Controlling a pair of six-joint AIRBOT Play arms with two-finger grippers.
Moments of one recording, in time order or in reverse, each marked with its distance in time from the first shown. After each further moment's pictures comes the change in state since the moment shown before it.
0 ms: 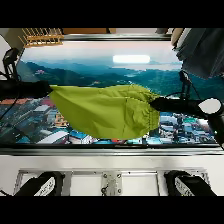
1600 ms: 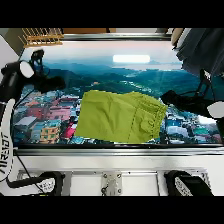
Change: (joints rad) left arm -0.060 -0.341 0.085 0.224 0.049 -0.171; right arm -0.056 0.088 0.009 -0.268 -0.067 0.301
